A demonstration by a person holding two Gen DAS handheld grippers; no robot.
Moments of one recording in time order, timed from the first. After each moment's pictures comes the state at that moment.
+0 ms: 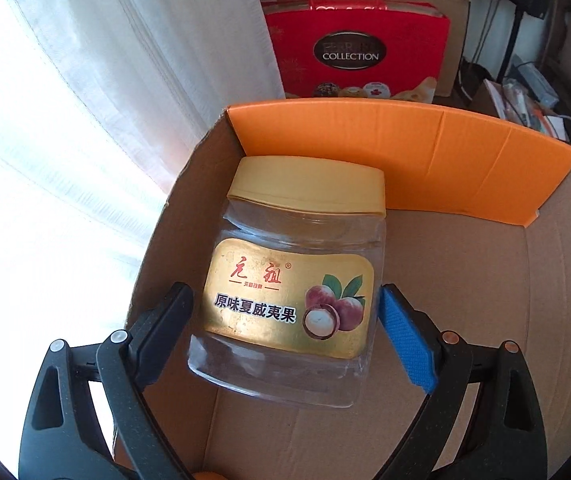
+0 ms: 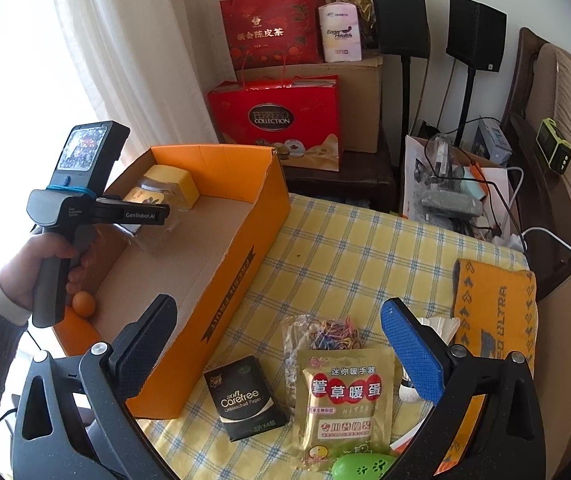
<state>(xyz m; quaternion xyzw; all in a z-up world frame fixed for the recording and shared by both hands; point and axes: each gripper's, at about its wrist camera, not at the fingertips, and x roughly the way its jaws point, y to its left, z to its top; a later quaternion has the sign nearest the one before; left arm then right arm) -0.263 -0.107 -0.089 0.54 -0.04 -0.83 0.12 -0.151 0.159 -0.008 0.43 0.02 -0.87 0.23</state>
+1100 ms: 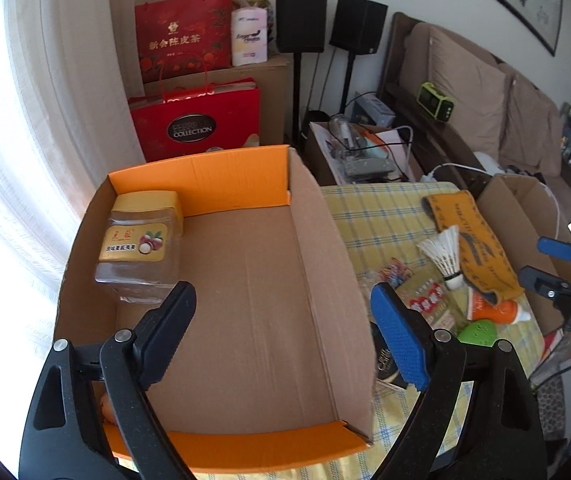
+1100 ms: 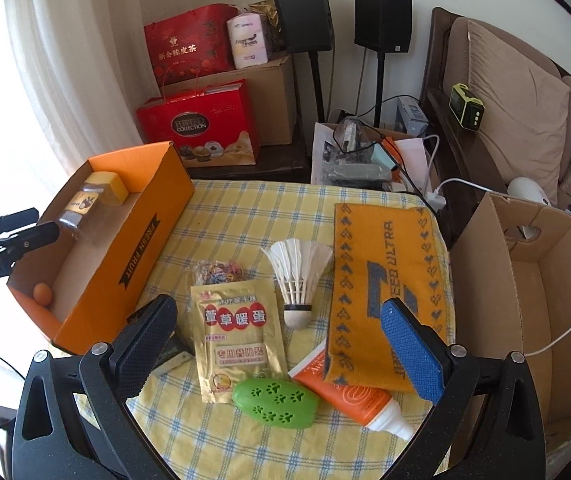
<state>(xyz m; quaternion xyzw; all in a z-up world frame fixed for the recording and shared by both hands) -0.107 -0.009 0.010 0.43 -0.02 -0.89 -0.12 -0.096 0.264 -0.005 0.43 0.00 -0.90 0.12</state>
